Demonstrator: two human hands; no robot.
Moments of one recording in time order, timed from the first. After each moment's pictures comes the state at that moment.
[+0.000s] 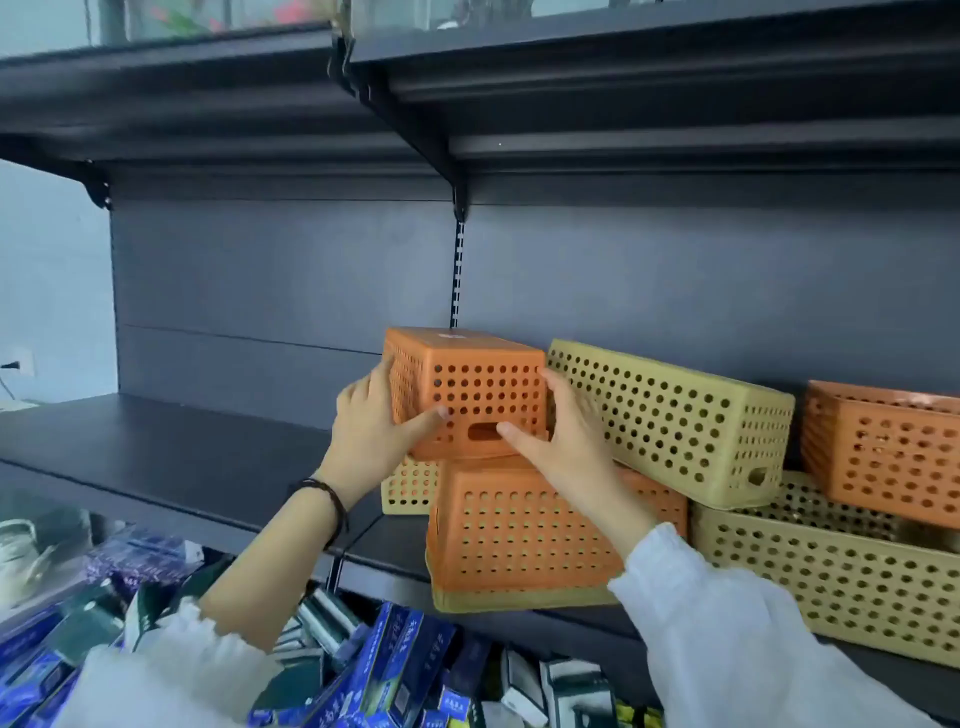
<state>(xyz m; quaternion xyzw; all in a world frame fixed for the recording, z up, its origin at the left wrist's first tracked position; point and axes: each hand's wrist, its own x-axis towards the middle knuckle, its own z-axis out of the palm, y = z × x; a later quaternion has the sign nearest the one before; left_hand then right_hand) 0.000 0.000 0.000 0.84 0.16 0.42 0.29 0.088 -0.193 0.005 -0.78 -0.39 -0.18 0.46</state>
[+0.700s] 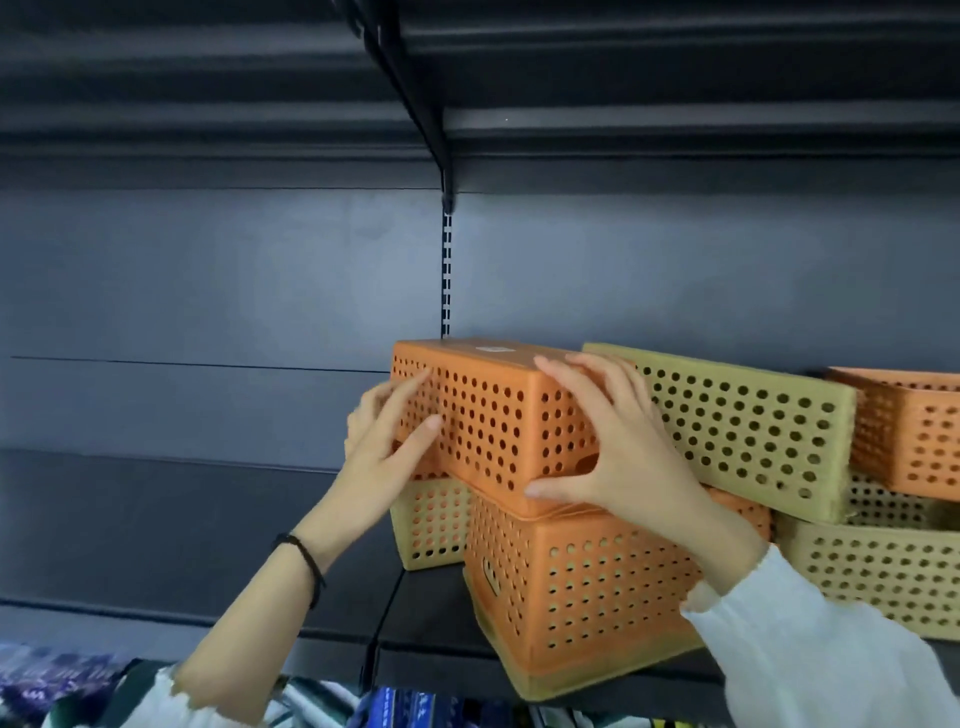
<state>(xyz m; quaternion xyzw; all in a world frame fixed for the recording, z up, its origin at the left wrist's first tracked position) 0.034 0.093 -0.015 0.82 -0.05 0.37 0.43 0.093 -0.153 0.022 -0.82 -0.41 -0.31 0.25</state>
